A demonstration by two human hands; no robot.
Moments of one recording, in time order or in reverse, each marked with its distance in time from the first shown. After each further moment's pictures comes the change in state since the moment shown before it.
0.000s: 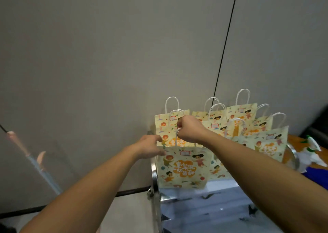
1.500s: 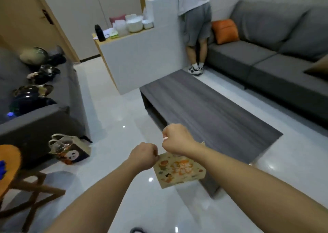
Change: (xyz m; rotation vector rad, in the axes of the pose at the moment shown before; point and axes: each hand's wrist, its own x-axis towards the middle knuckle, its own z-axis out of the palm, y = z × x) left_hand -0.617 0.424 0.598 0.843 -0.703 1.633; right_hand -0.993 0.129 0.055 0.306 0.808 1.672
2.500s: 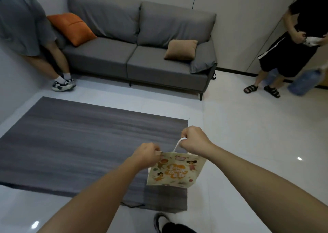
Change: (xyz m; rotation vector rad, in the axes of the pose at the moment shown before) left_hand 0.344 0.248 -0.019 0.056 -0.438 0.848; right_hand 0.096 0.246 -0.142 0.161 0.458 0.956
